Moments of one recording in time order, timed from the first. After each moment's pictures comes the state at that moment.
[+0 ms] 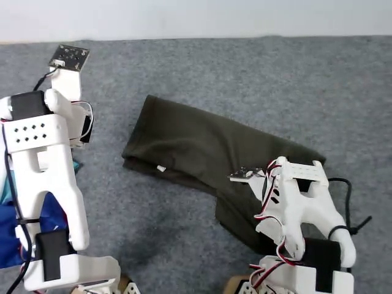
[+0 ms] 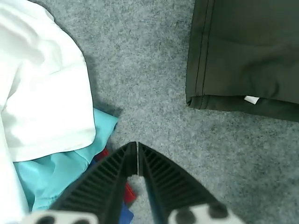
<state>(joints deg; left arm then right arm) -15.3 -2.9 -8.0 99.0 -12.6 4.4 -8.0 48.5 87.3 52.7</state>
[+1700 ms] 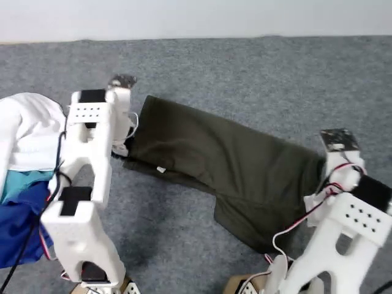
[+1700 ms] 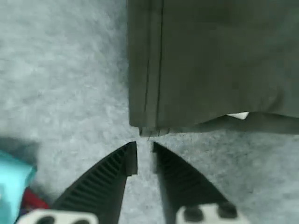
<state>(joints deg) -4.6 24.9 -6.0 89.4 -7.3 31.0 -40.2 37.2 94.1 32.7</state>
